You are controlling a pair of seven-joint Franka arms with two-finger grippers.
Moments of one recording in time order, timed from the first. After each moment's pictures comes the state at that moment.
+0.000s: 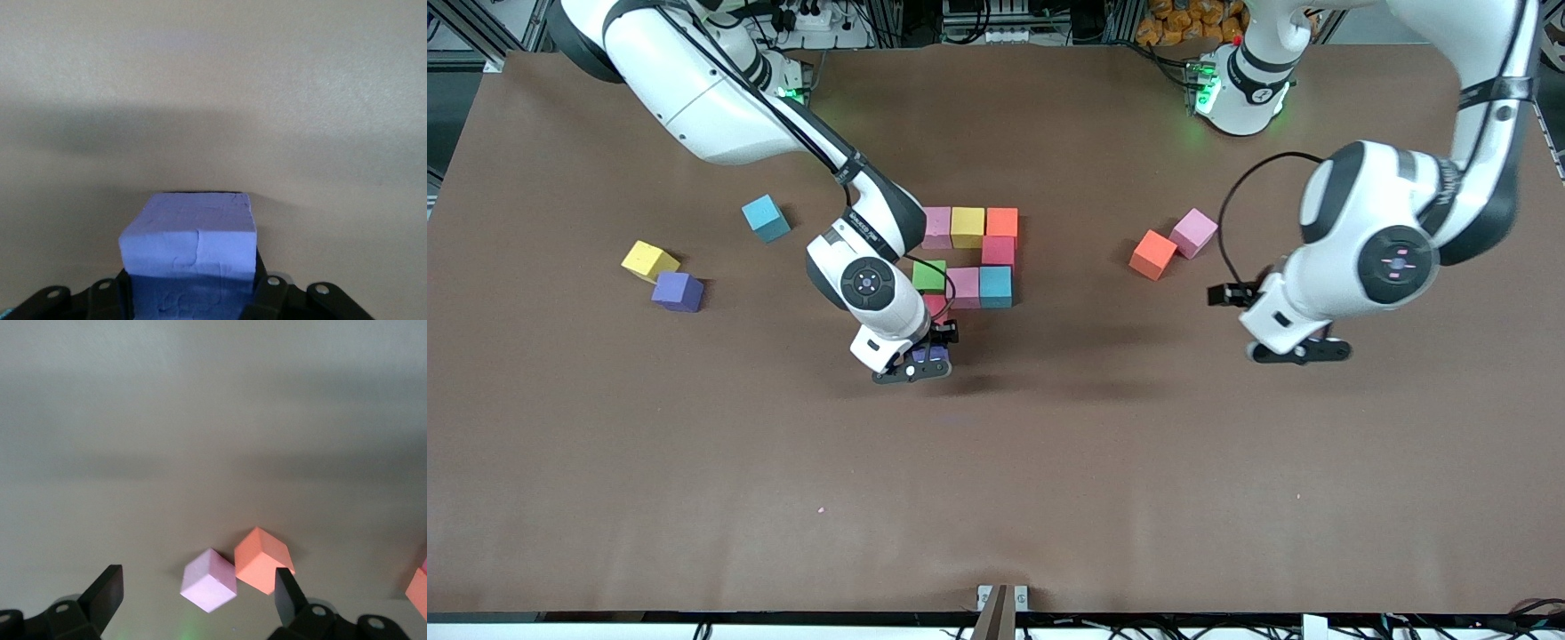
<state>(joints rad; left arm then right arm) -0.08 0.29 -0.23 -1.76 0.01 1.75 -0.35 0.22 0.75 0.42 -1.65 -0.26 2.32 0.61</state>
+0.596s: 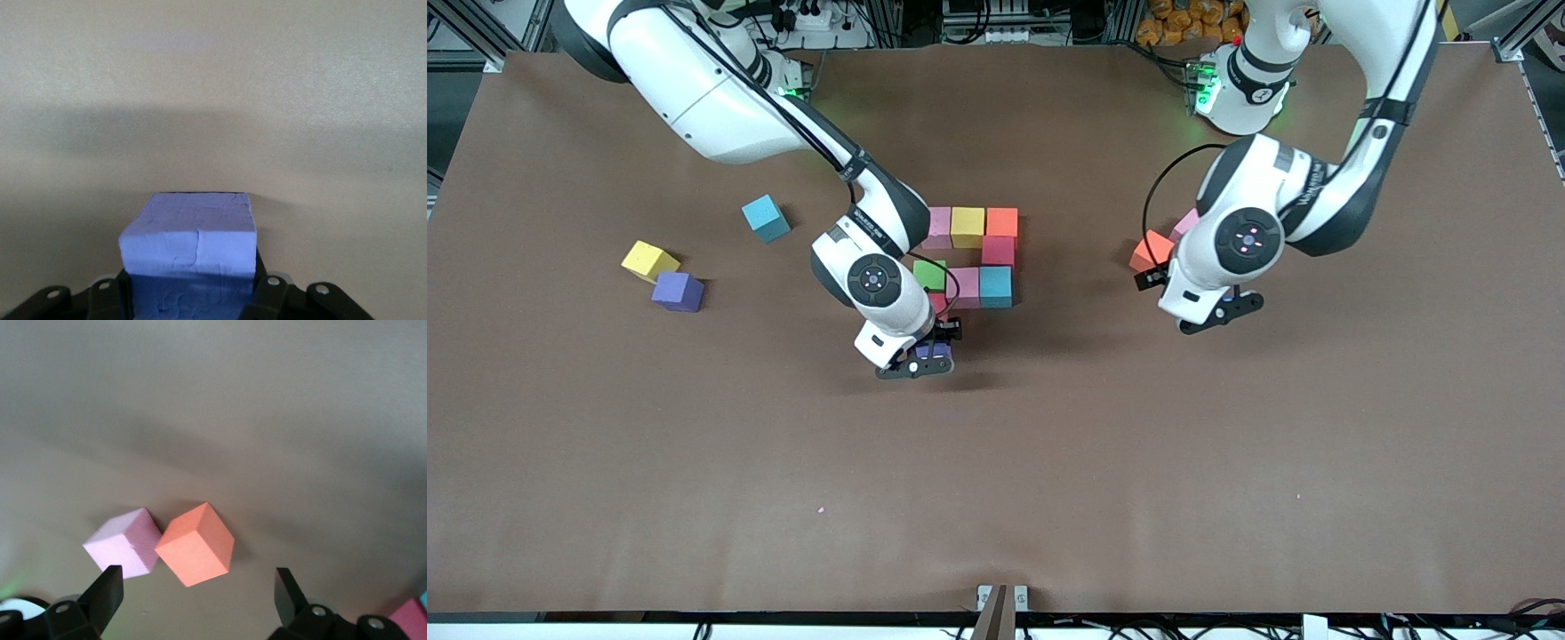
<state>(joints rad) -0.13 0.29 -0.34 -1.96 0.01 1.93 -0.93 0.23 0.75 0.42 -1.66 -0.26 2.32 0.64</state>
